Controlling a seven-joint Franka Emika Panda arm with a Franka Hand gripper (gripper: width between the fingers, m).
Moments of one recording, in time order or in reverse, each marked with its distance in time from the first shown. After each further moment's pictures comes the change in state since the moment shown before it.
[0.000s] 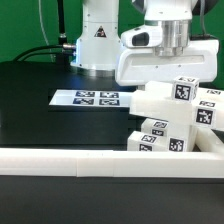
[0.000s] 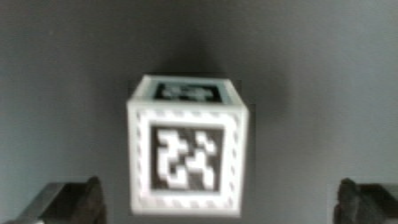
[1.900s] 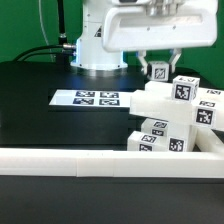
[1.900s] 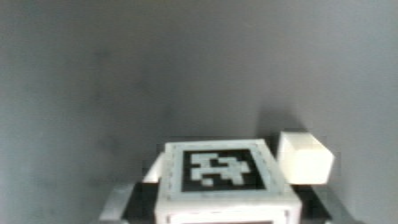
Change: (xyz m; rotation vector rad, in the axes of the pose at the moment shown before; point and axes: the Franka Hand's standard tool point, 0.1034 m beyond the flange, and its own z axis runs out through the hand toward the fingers) arm 0.070 0.020 -0.099 0.045 -0.032 0.031
